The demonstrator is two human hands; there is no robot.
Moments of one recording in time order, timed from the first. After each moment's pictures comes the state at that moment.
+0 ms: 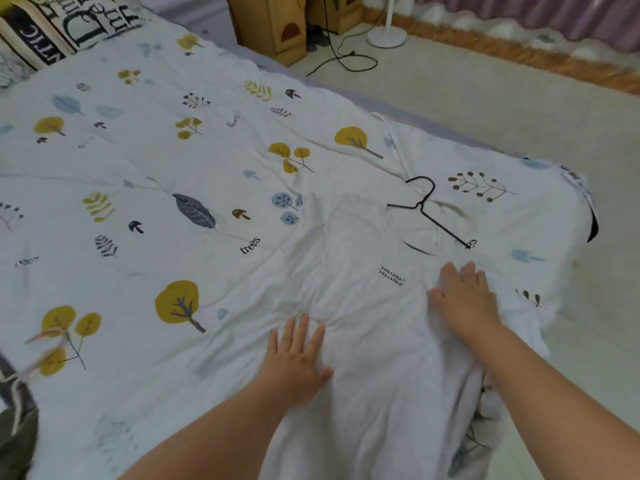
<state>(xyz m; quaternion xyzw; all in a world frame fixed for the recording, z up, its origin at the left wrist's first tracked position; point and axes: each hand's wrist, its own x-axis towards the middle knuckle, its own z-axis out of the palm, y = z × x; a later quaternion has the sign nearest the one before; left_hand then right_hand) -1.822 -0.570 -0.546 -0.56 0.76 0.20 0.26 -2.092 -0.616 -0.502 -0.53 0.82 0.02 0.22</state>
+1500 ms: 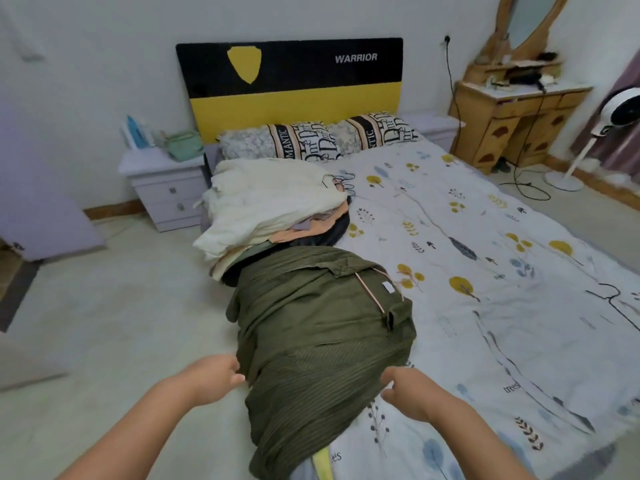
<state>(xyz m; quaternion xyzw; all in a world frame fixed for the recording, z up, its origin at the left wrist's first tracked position) -1.211 0.015 -0.155 -0.79 0.50 0.34 0.08 -1.503 -0.108 -0.177 -0.79 0.50 0.18 0.32</state>
